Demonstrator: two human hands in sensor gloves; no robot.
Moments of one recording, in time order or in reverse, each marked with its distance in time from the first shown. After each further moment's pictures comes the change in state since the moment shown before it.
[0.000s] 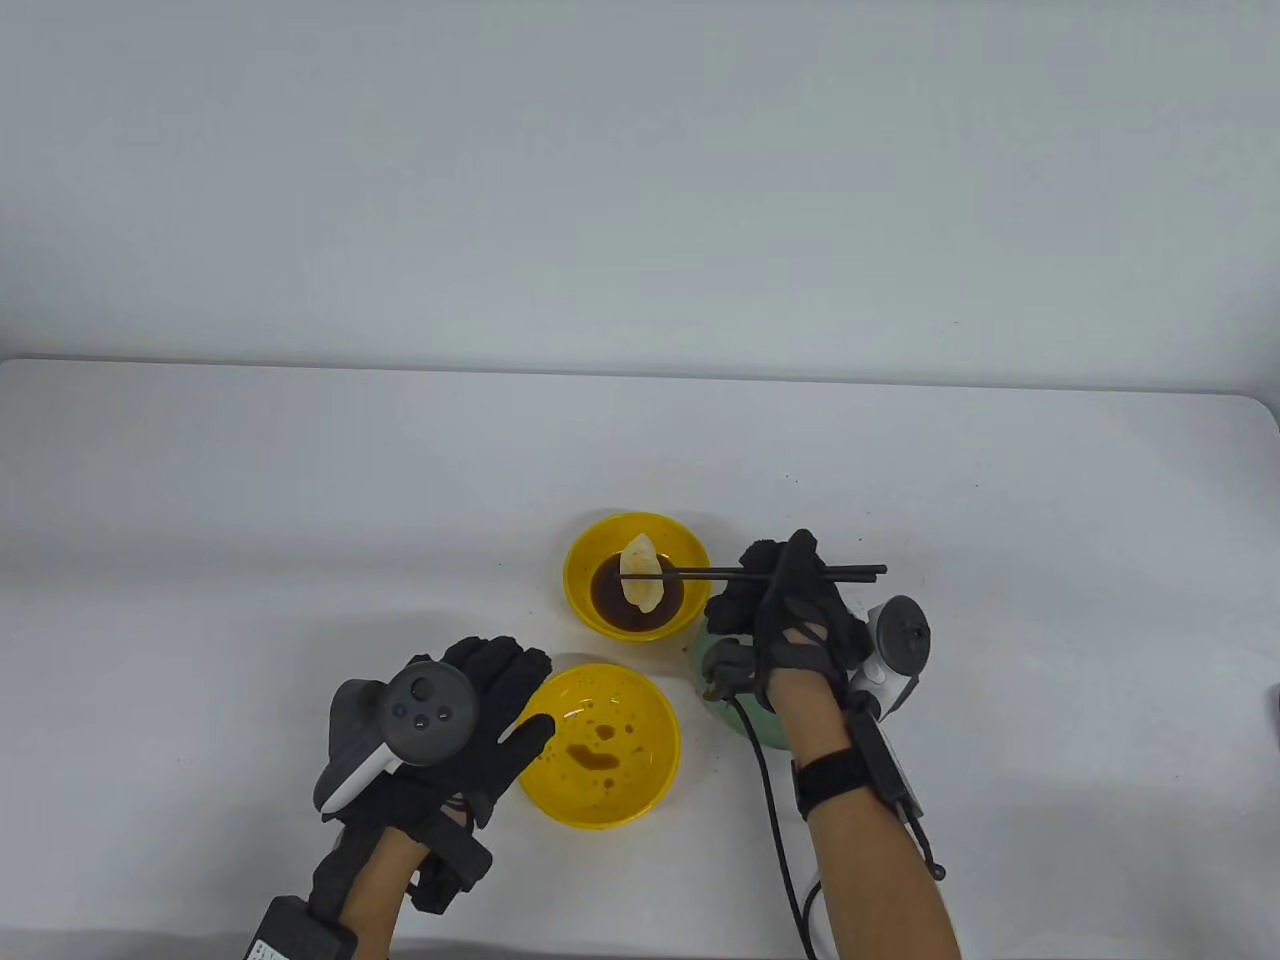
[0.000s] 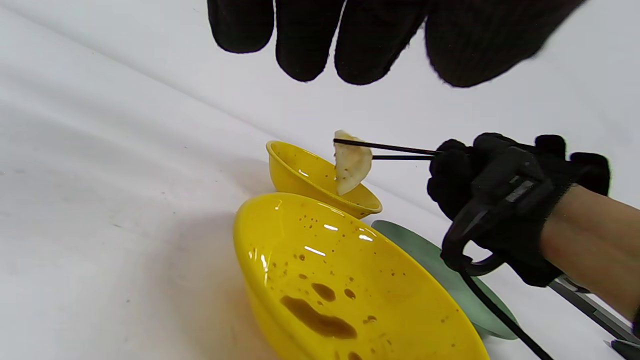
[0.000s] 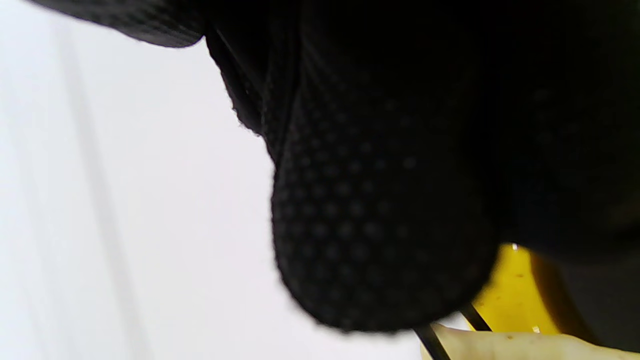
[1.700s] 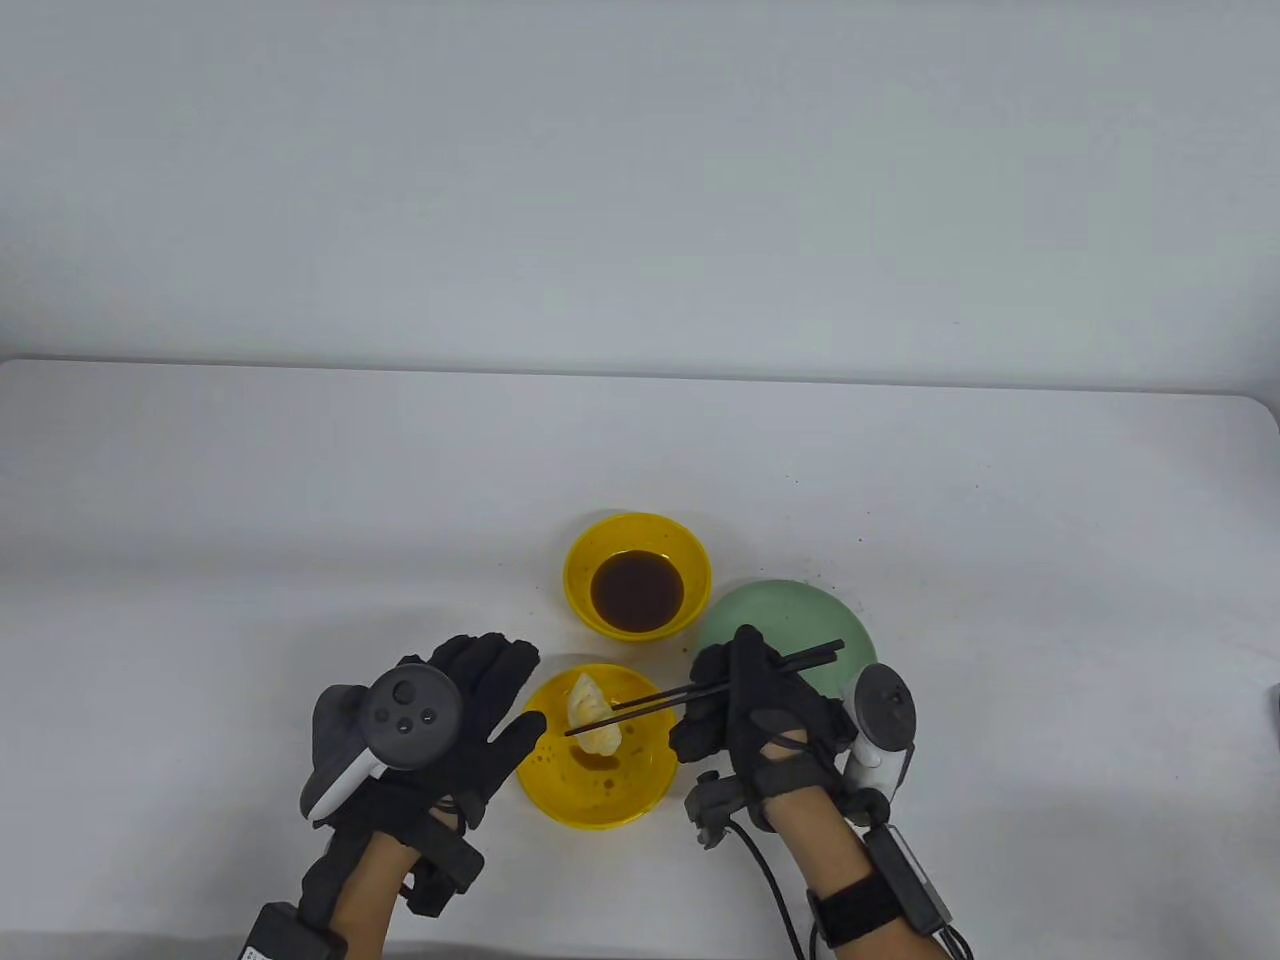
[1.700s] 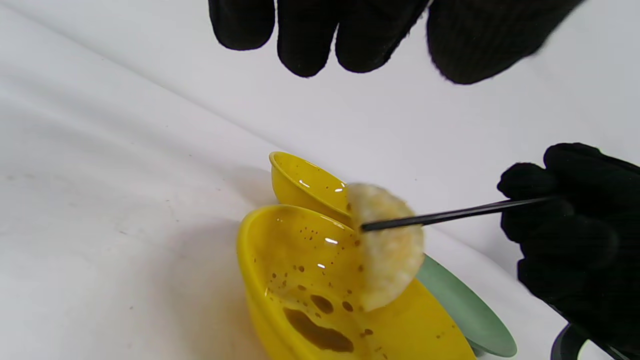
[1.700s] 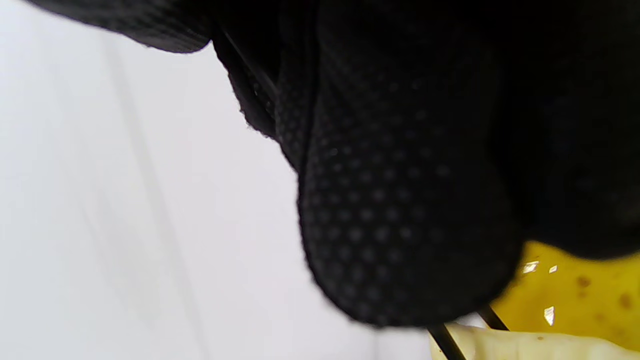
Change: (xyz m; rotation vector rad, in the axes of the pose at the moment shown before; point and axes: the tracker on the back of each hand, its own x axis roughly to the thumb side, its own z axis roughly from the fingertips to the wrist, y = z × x) left_hand -0.003 0.008 0.008 0.030 0.011 0.030; right_hand 0.010 0.009 0.101 0.298 -0.014 0.166
